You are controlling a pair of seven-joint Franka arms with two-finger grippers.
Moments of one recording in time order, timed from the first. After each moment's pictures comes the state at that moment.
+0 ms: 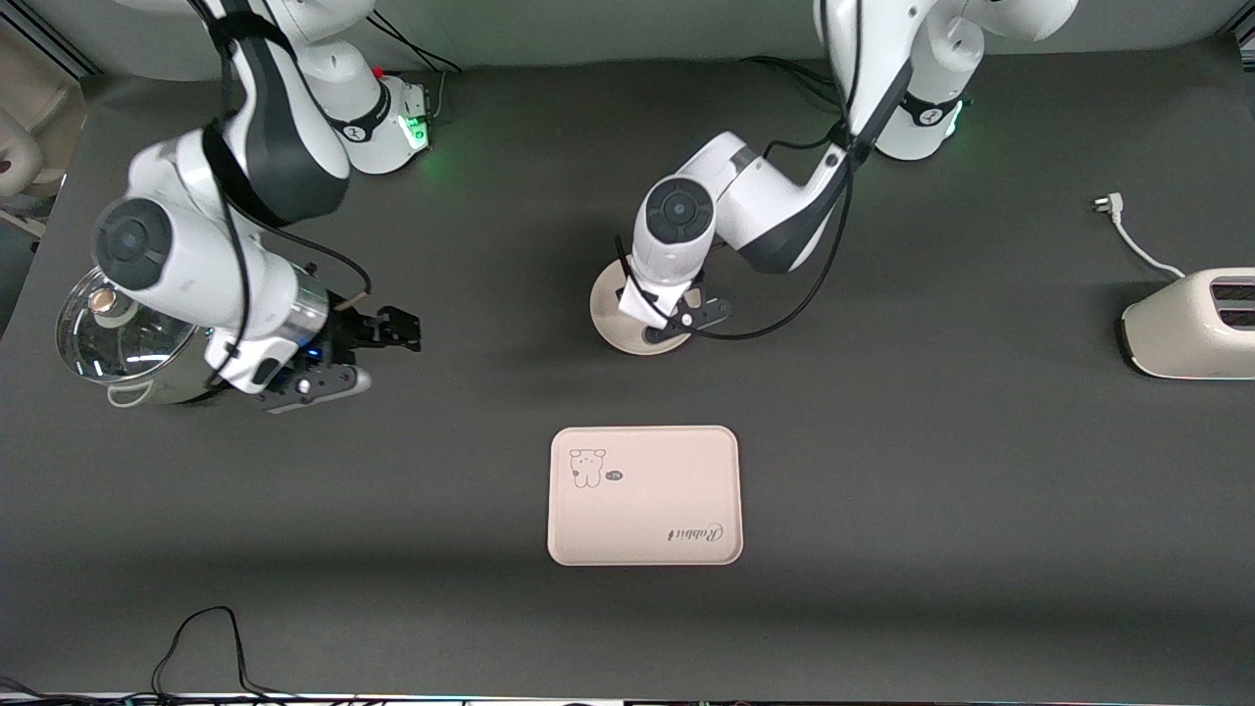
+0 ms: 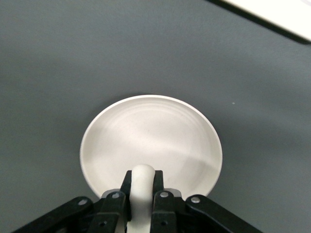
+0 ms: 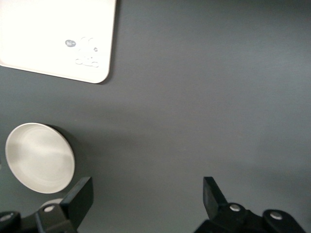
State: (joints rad) left arm -0.67 0.52 -0.16 -1.72 -0.13 2.16 -1.13; right arm 0.42 0.20 -0.15 -1.77 0.21 1.90 0.04
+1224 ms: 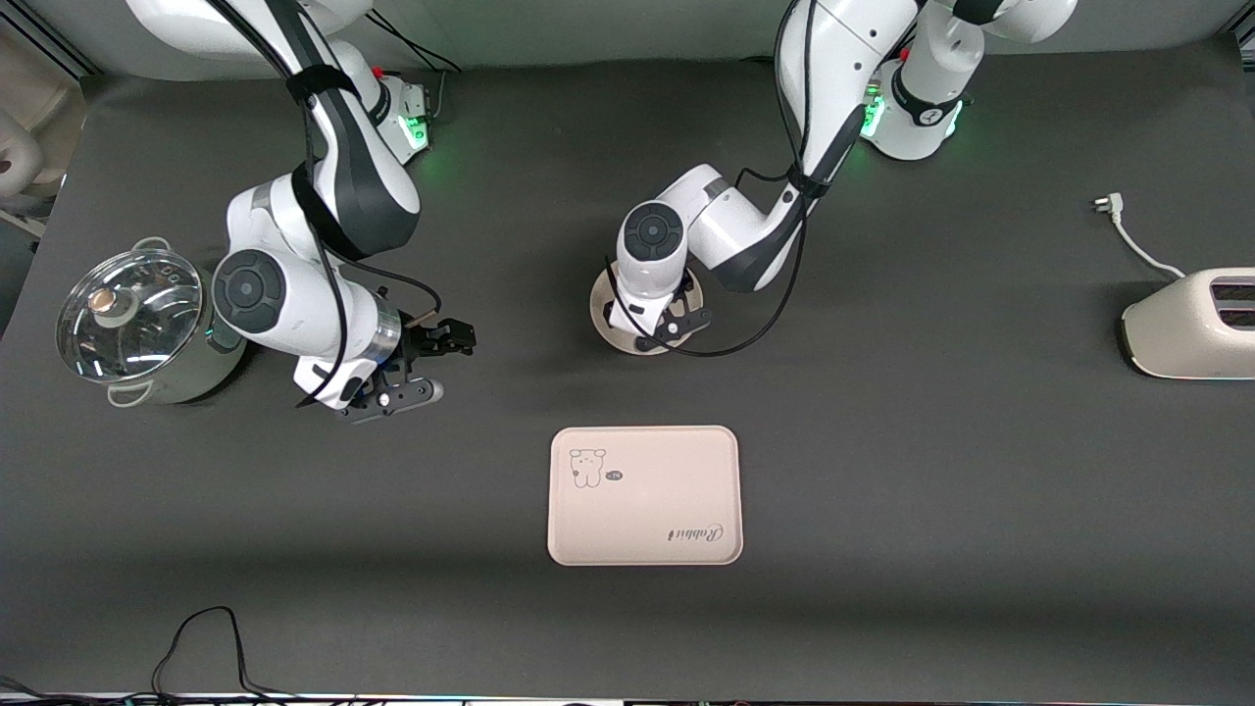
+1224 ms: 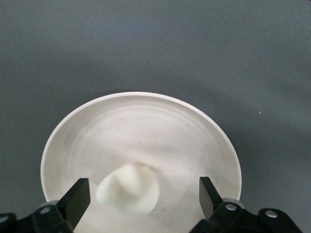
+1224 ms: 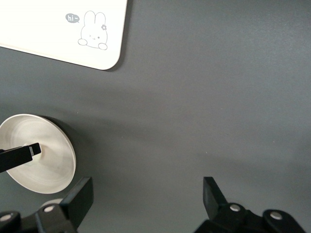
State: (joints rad) left arm -0.71 0.62 -0.16 -1.74 -0.07 2.28 -1.25; right arm 0.49 0.29 -0.15 -1.78 0.22 1.94 0.04
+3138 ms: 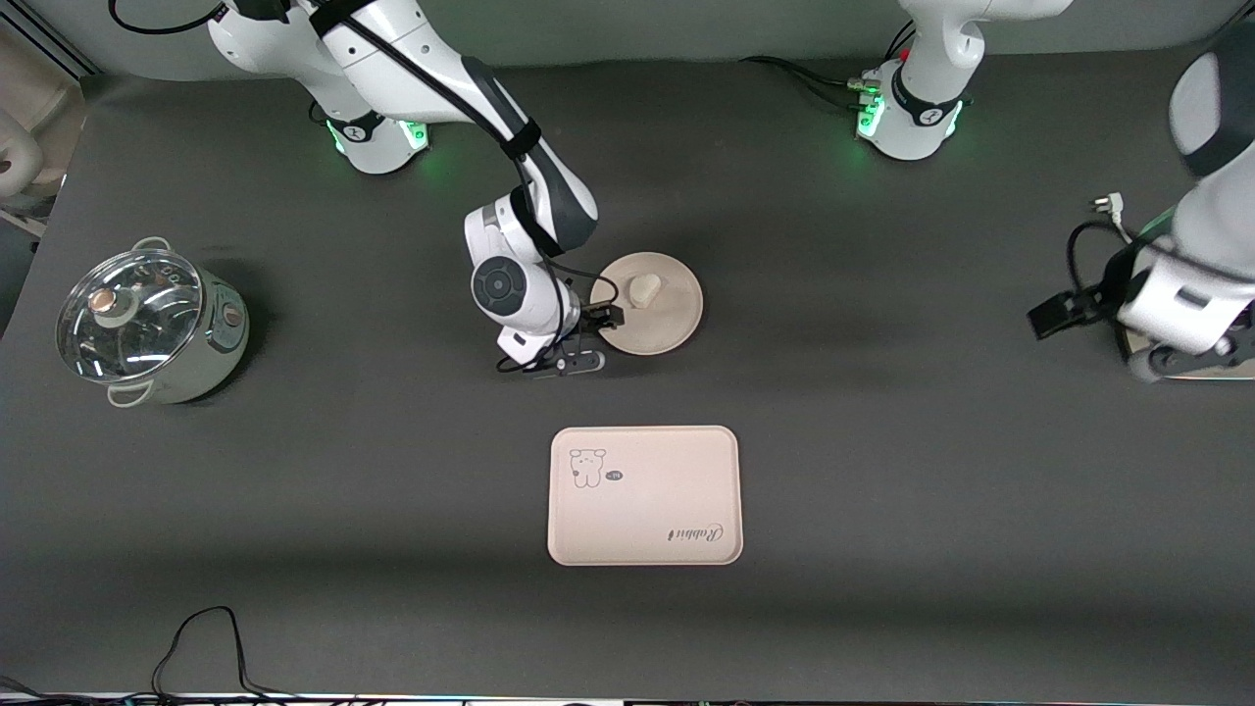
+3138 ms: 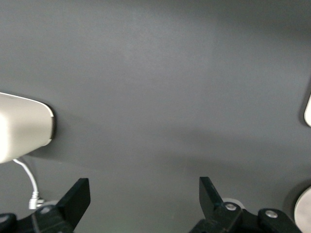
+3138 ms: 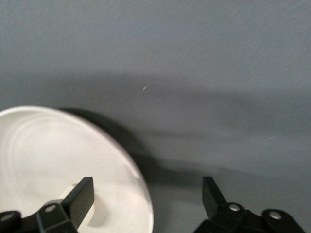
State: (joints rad) left arm -0.11 0.03 0.06 -1.69 0.07 1.66 -0.24; right arm 0.85 0.58 -0.15 -1.91 0.54 2.36 0.24
